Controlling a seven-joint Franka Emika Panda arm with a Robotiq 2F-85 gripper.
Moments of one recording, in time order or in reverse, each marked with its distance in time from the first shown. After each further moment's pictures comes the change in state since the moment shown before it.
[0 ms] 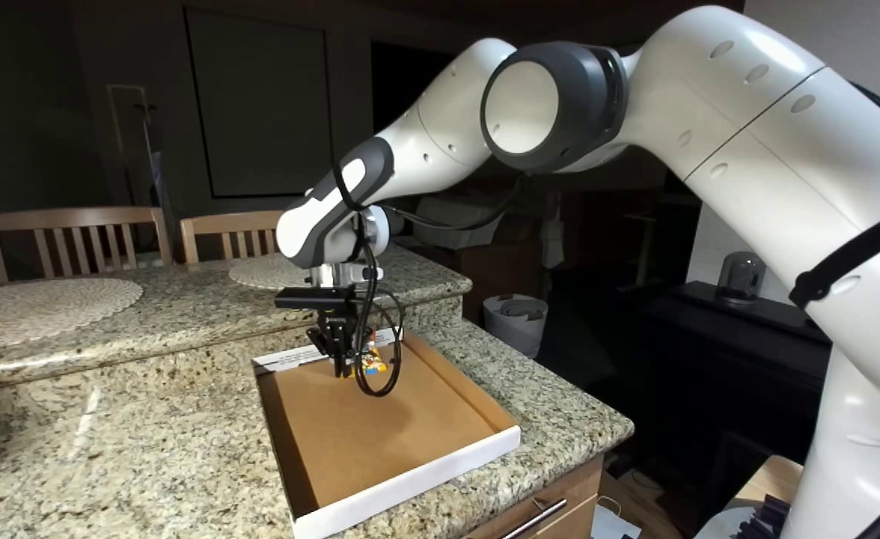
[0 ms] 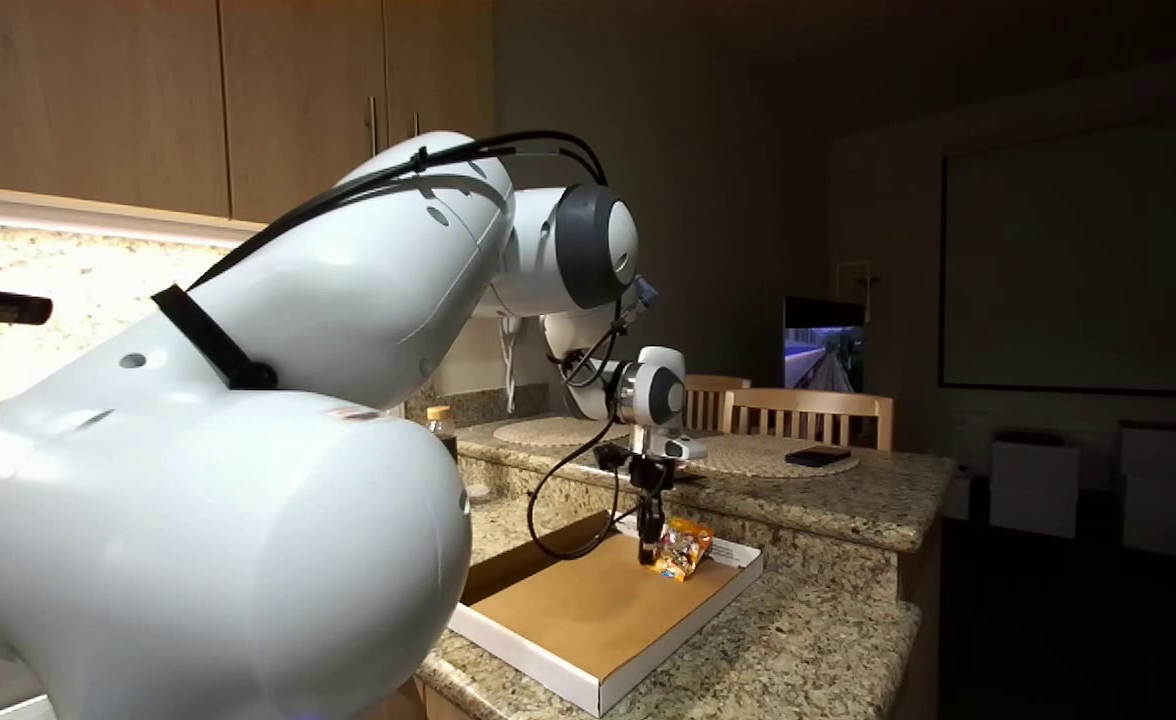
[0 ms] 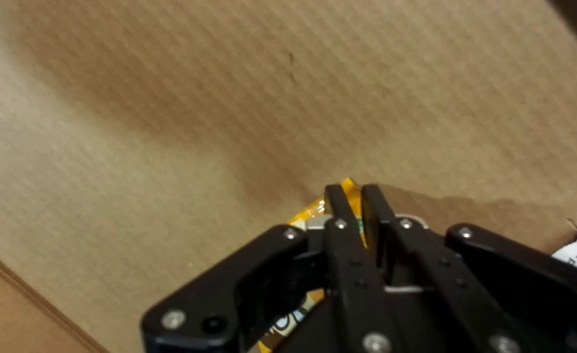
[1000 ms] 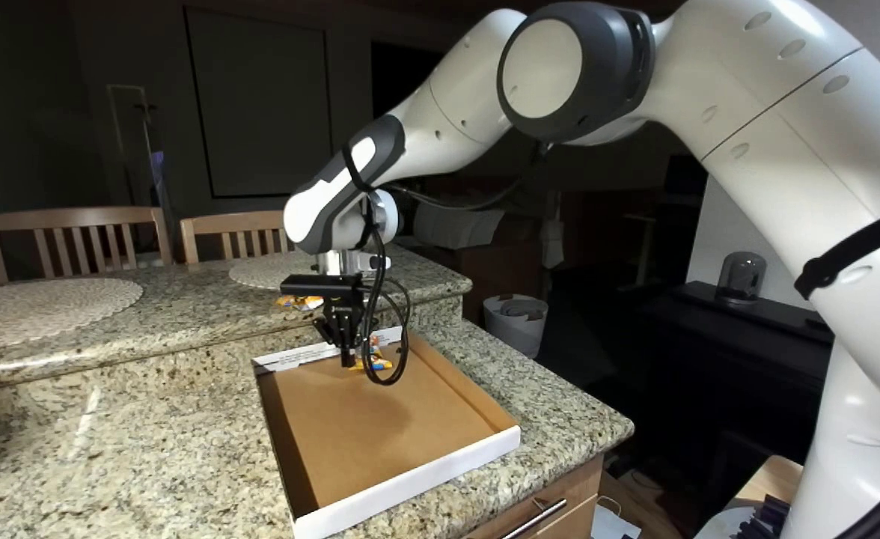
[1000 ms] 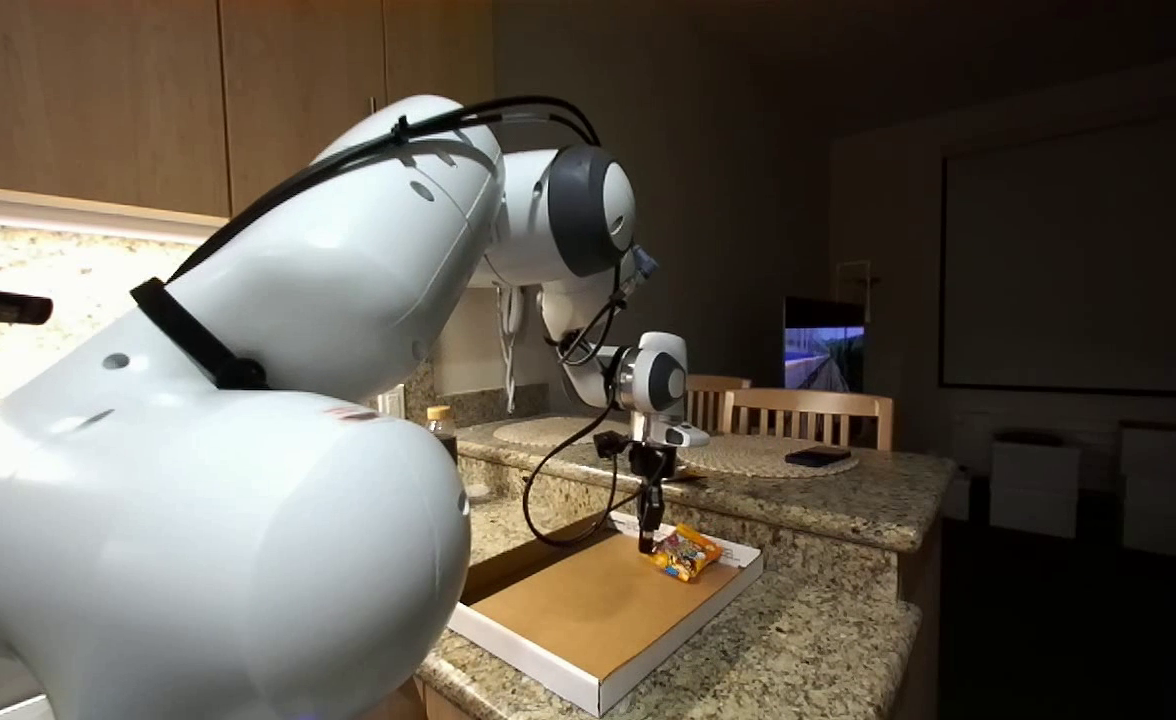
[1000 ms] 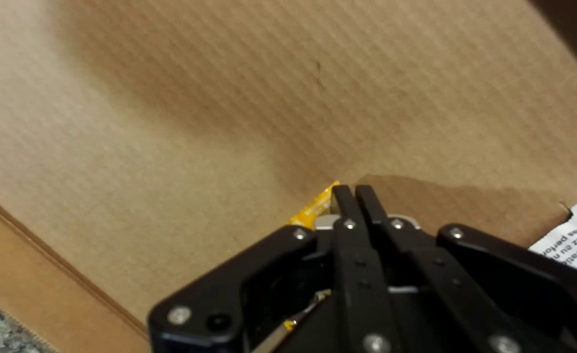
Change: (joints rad) arm -0.009 -0.099 0.005 -0.109 0.003 0.025 0.003
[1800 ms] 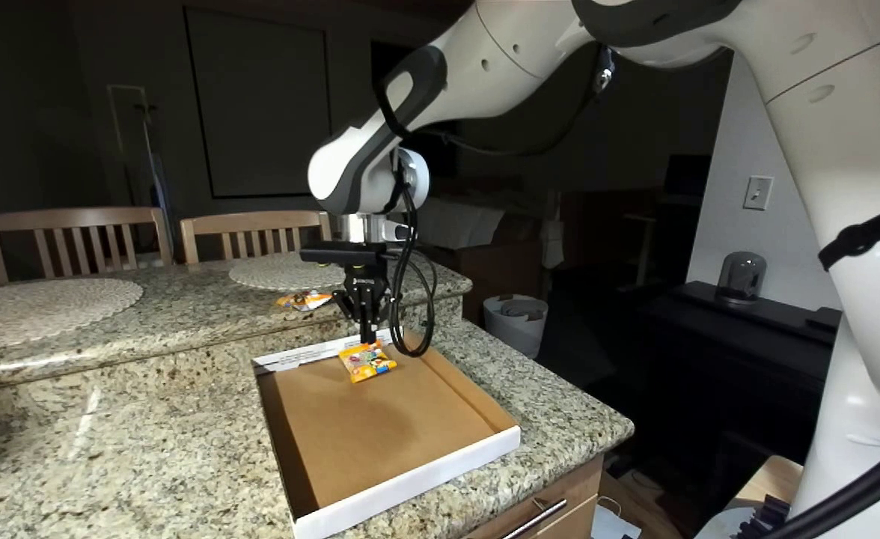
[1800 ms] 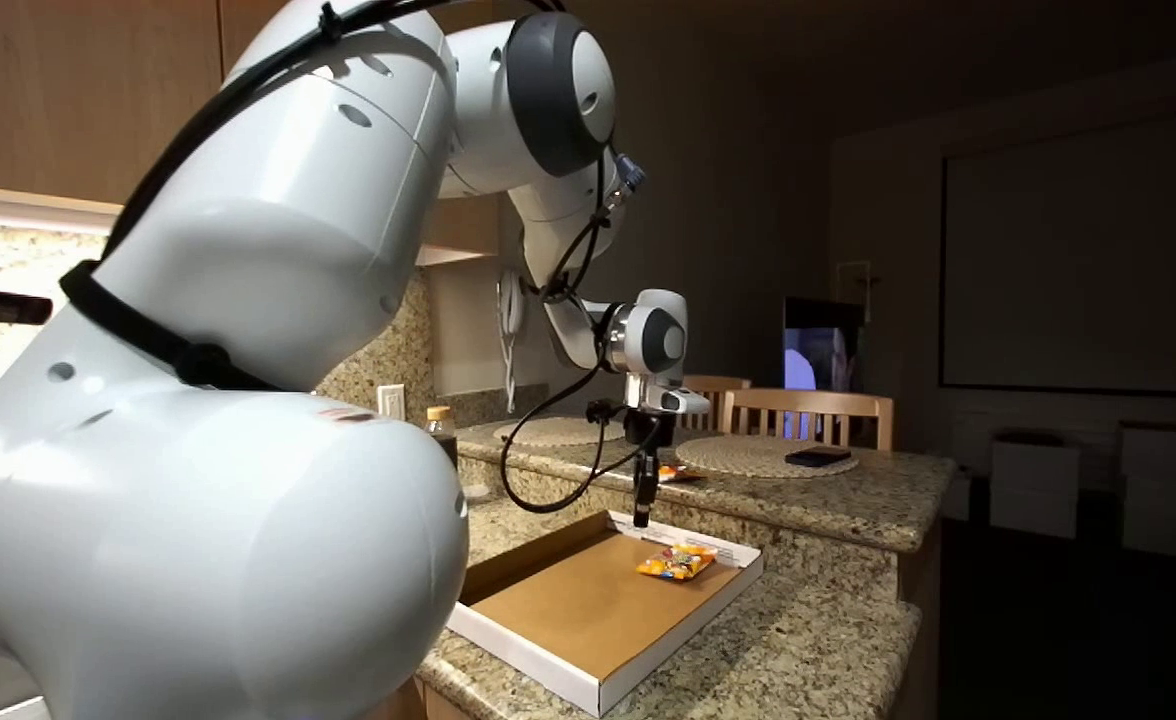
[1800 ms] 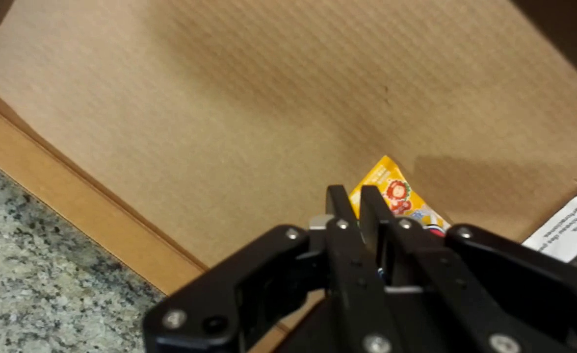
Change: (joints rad) arm -0.017 -0.265 -0.001 -0.281 0.012 0.033 0.030
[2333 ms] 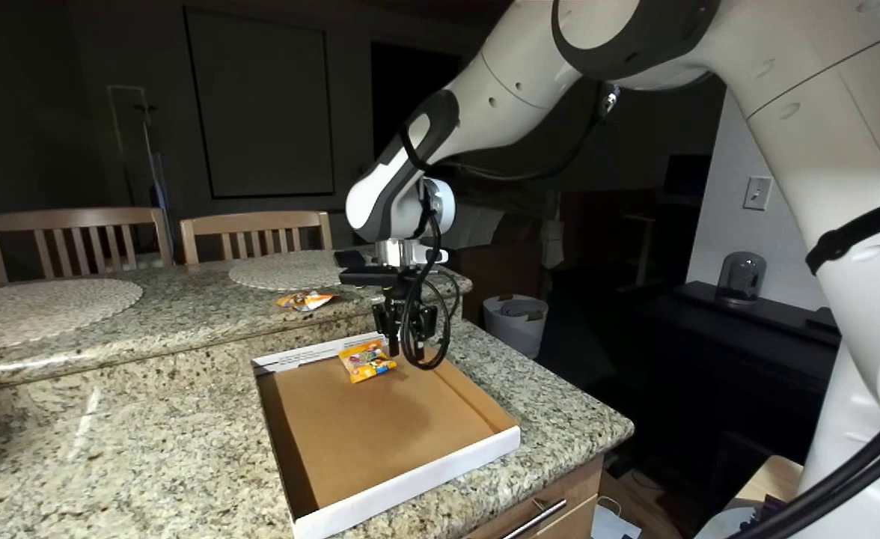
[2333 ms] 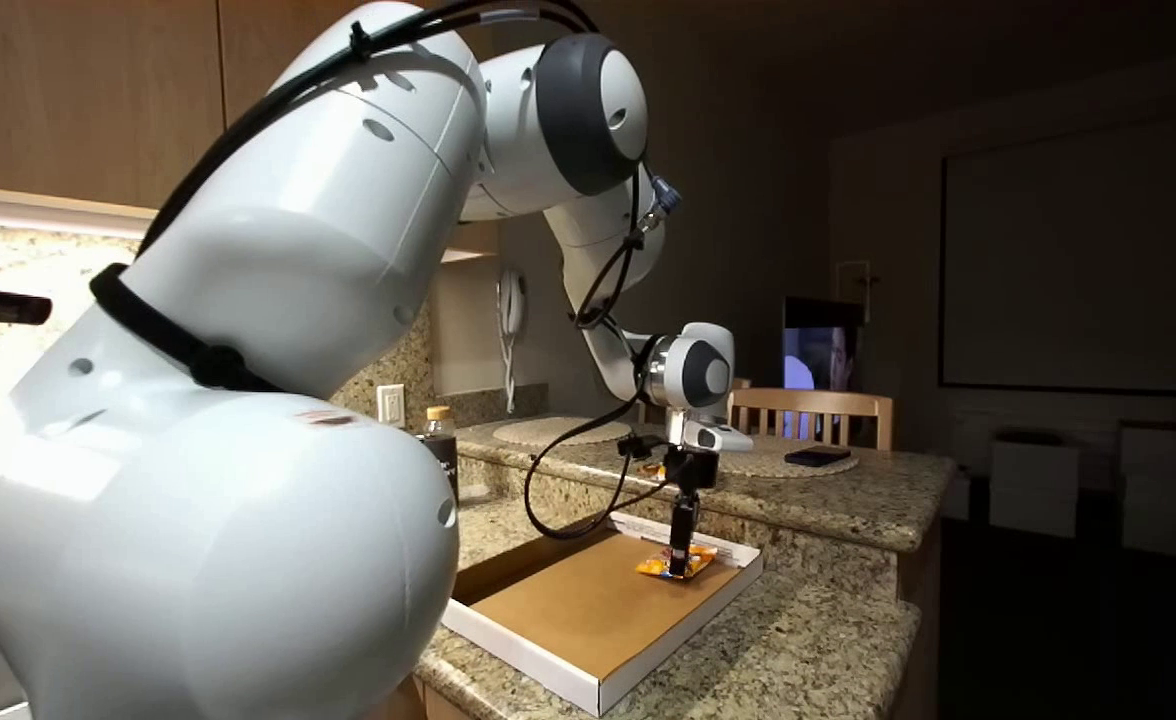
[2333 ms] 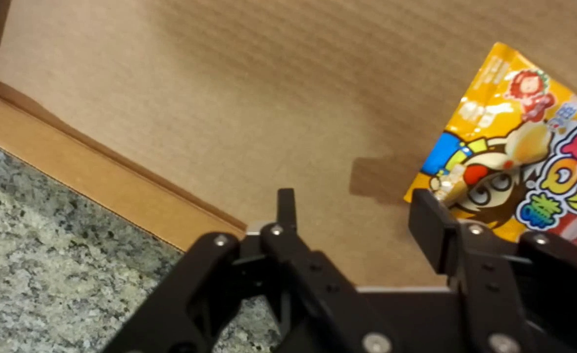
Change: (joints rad) arm -0.081 0.073 -0.027 -0.014 0.007 -0.007 0.127
